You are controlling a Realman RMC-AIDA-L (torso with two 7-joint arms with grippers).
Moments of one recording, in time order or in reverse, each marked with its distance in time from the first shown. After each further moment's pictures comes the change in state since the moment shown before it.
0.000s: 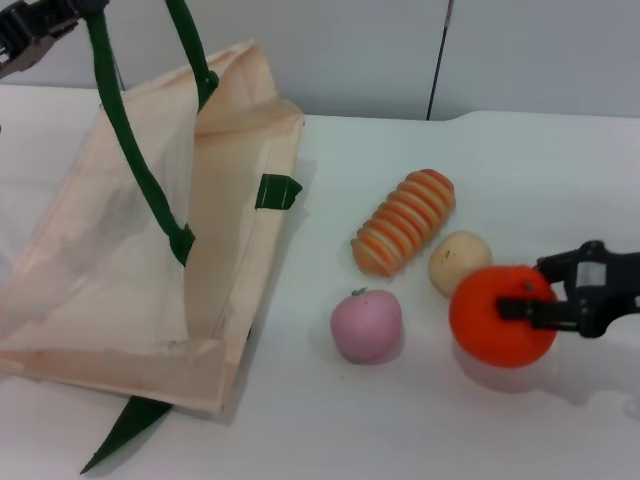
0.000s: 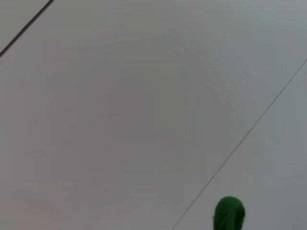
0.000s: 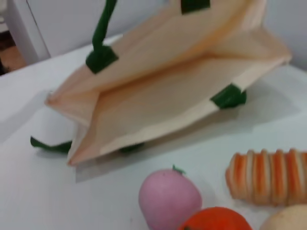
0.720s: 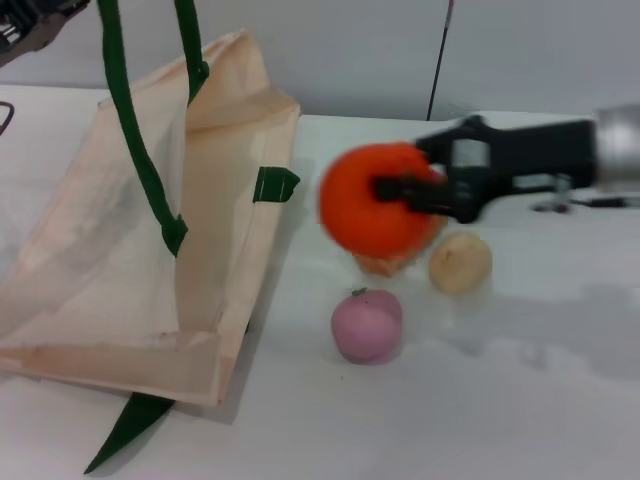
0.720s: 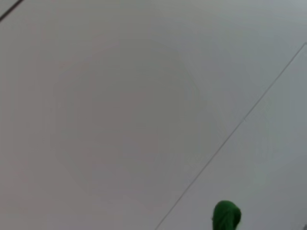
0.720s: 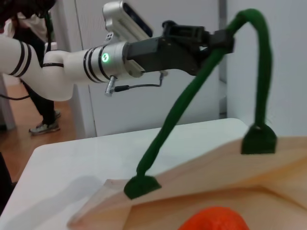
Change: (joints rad) left arm -0.039 0.010 0.002 -0.051 -0.036 -0.035 0.011; right arm 0.227 0.002 -0.039 0.171 0.202 0.057 -0.046
